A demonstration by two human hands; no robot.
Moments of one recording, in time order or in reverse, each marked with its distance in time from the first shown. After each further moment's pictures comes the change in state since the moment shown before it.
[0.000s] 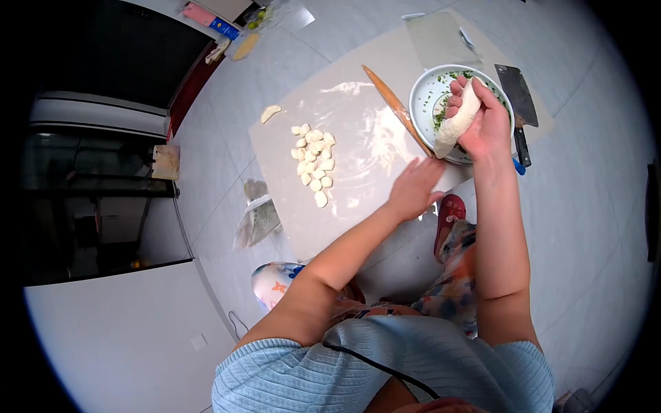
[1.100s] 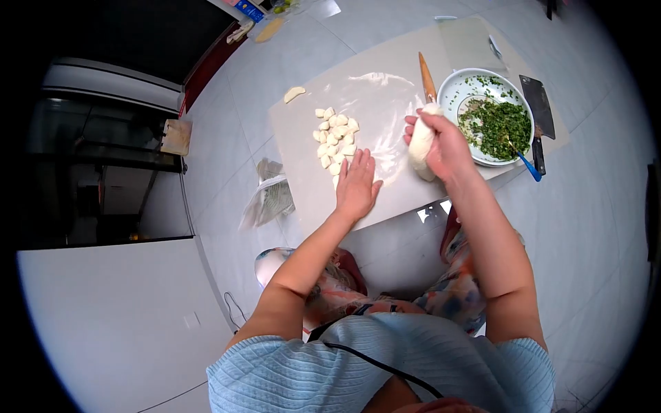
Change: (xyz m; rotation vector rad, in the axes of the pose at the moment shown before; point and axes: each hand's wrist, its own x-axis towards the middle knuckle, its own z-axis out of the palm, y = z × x) left_hand -0.128 -0.067 -0.046 0.316 0.146 -0.441; right_hand -0.017 0.109 0.008 -0.236 0.051 0.246
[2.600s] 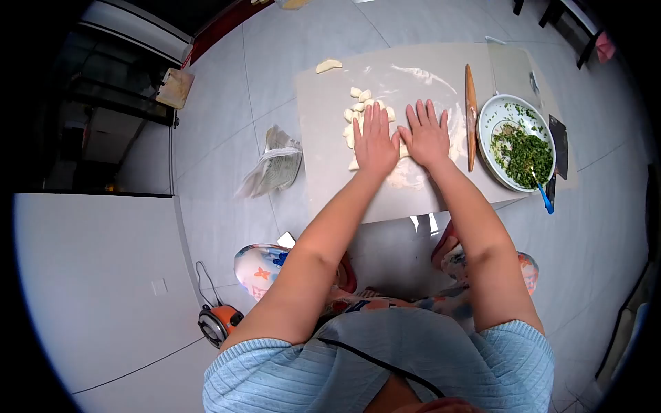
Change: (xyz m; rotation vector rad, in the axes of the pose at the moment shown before) left_hand 0.059 -0.042 0.021 0.090 0.367 -0.349; right_hand 0.104 0.118 -0.022 -2.352 -0.026 -0.934
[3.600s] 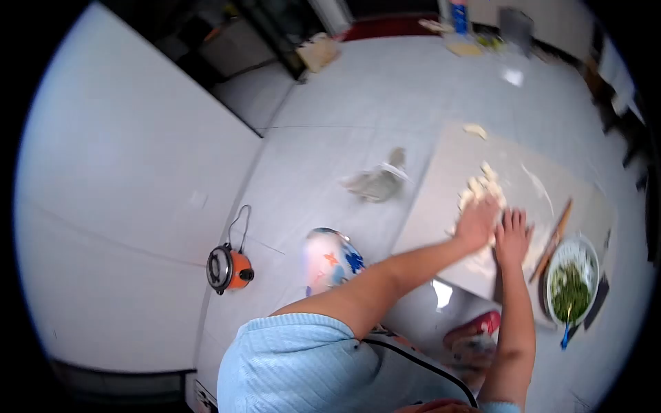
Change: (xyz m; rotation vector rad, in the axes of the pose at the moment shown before) left_hand -0.016 -0.006 -0.007 -0.114 -0.154 -0.089; right_hand -0.008 -0.006 -0.007 0.010 -0.178 -0.176
